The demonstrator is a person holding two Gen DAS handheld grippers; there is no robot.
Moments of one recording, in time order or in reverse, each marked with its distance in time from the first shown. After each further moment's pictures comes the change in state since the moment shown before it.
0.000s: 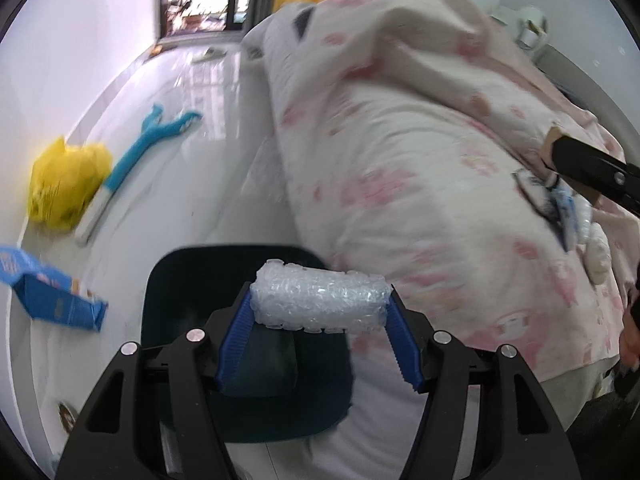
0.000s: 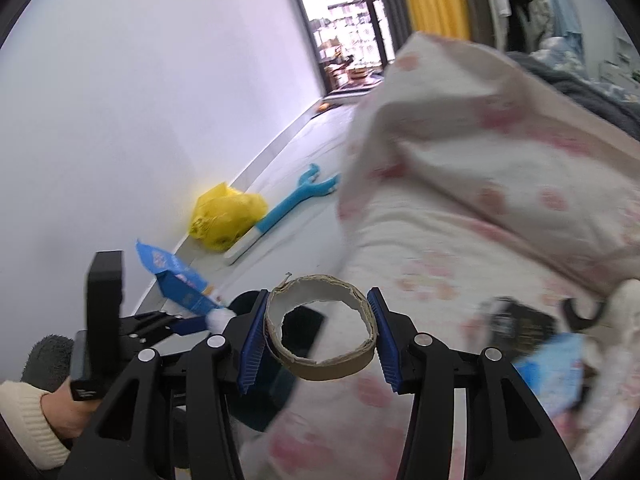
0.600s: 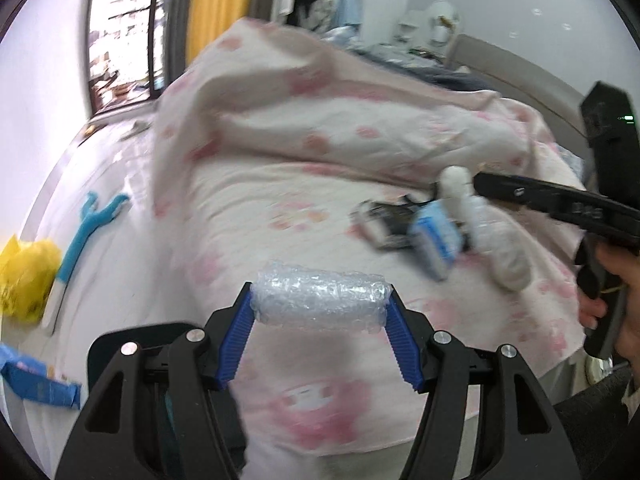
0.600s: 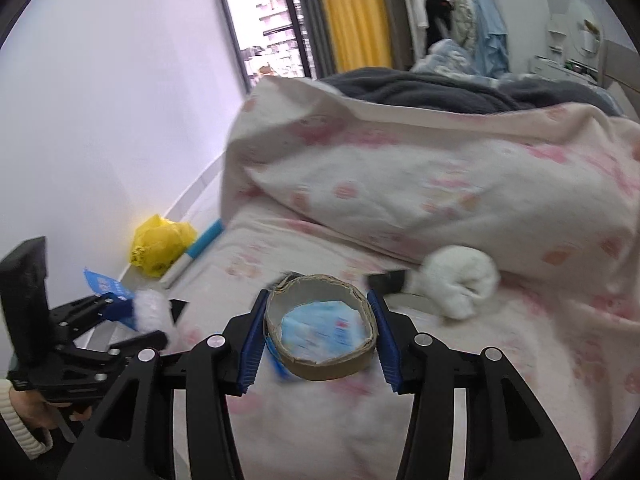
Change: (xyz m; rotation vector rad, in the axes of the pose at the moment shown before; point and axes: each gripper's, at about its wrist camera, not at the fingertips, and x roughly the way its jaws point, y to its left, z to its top) left arm -0.021 -0.133 0.016 0.238 -0.164 -0.126; right arm -0.097 -0.126 -0.031 0.098 -0.112 -0.196
